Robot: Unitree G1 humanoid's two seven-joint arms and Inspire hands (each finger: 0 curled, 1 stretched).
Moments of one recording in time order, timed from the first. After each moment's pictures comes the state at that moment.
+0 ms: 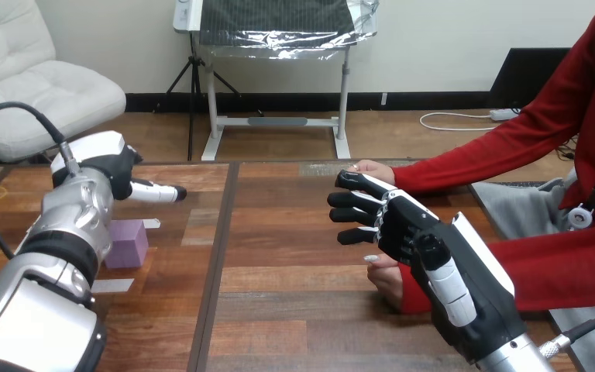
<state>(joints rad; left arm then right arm) -0.99 0.43 -0.45 1.33 0.64 0.12 -0.05 0.21 -0.20 0.06 -0.14 0.16 -0.35 0.43</state>
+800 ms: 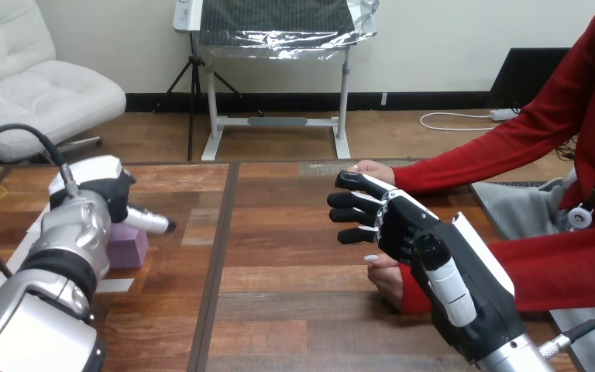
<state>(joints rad) -0.94 0.42 -0.49 1.34 0.68 0.13 -0.07 0.21 -0.20 0.06 -0.14 0.16 -0.35 0.43</state>
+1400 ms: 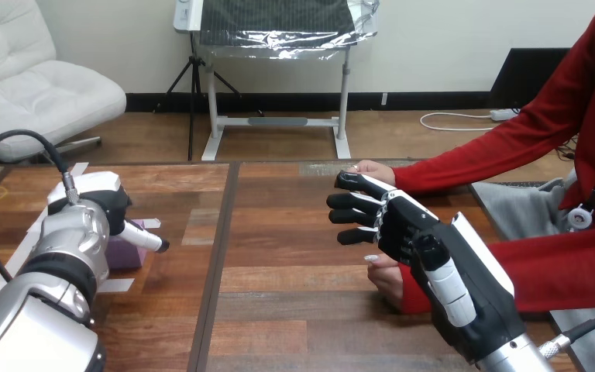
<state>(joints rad) -0.93 0.42 -0.51 1.35 0.70 0.15 -0.13 0.21 -0.20 0.06 -0.14 0.15 -0.35 0.43</state>
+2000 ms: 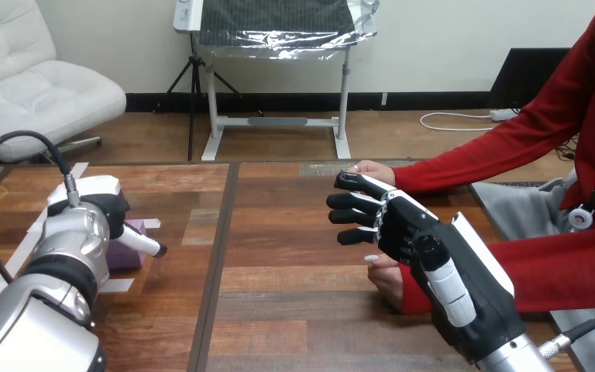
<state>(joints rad) -0.92 0.42 -0.54 1.35 0.71 0.16 -0.13 0.21 -0.20 0.06 -0.14 0.15 -0.35 0.43</state>
